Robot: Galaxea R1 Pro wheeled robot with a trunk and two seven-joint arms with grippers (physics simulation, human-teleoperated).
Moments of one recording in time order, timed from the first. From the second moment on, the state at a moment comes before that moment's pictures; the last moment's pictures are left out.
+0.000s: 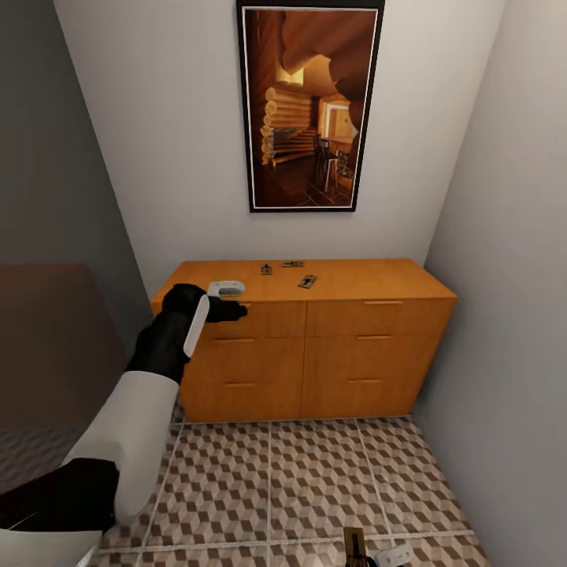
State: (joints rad) left arm -1.06 -0.14 0.00 -1.00 0.00 1.01 0.00; right arm -0.38 0.01 -0.06 -0.02 0.21 -0.54 0.09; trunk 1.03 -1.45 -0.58
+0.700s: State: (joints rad) left arm -1.11 -0.14 -0.34 -1.02 0.00 1.02 -0.14; right arm -0.38 0.02 -0.06 -0.02 0.21 -0.54 0.09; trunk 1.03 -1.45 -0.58
